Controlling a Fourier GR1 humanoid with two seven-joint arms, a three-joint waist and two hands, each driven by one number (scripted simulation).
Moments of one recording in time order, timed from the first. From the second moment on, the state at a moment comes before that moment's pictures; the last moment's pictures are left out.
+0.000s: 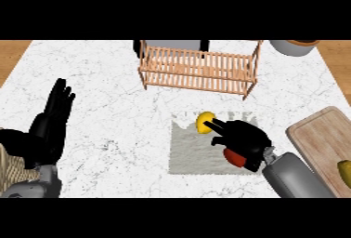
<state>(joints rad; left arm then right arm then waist) -0.08 0.19 0.02 -1.67 0.02 0.19 0.15 -0.34 -0.34 0.50 -1.35 1.21 0.40 -0.35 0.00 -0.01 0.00</state>
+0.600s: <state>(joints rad) -0.07 0.18 0.04 -1.68 0.02 0.17 0.15 -0.29 -0.18 0.44 -1.34 1.32 0.27 -0.19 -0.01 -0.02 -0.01</state>
